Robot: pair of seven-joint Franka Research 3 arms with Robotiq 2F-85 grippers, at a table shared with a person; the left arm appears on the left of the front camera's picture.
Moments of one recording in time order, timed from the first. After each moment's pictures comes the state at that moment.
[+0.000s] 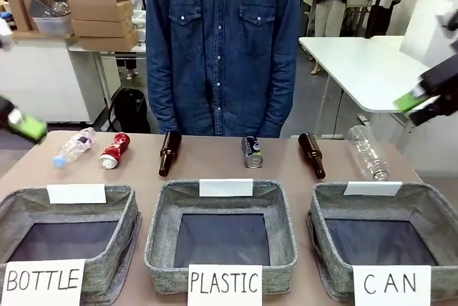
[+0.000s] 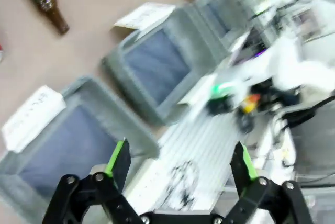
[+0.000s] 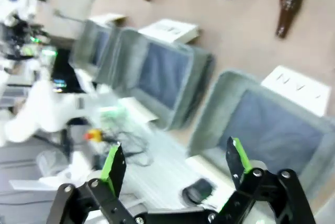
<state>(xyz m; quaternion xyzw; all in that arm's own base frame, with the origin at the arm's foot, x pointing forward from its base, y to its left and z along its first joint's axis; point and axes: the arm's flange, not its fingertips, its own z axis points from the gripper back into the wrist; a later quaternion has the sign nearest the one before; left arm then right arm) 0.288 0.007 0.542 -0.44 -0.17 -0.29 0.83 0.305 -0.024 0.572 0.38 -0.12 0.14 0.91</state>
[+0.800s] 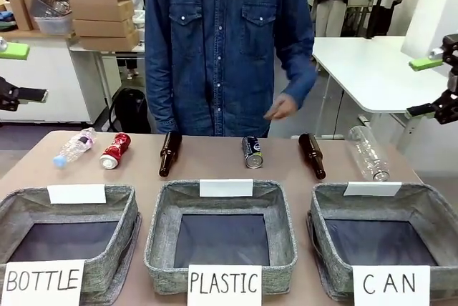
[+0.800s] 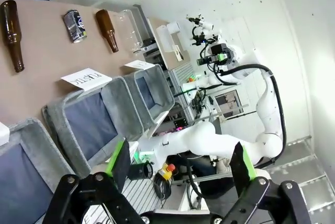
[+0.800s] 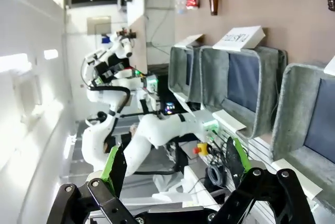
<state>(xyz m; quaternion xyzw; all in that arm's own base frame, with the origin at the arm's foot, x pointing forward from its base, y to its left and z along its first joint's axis) 0.292 0.022 0.551 -0.60 -0.22 -0.13 0.76 0.328 -0.053 0.546 0.57 -0.05 -0.01 0.82</state>
